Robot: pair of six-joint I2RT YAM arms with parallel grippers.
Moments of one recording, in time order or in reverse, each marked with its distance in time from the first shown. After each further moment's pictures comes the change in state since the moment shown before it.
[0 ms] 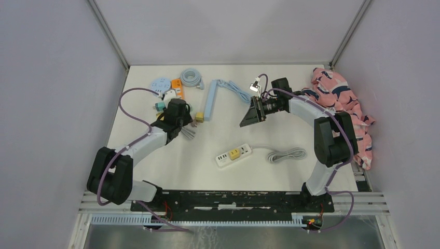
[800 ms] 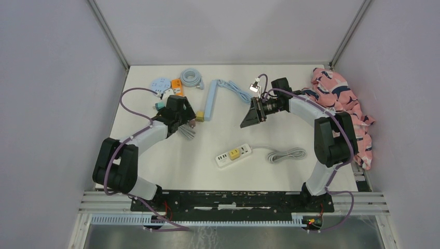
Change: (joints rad) left arm 0.092 0.125 0.060 -0.015 0.076 -0.067; right arm 0.000 0.000 0.011 -0.040 0.008 -0.049
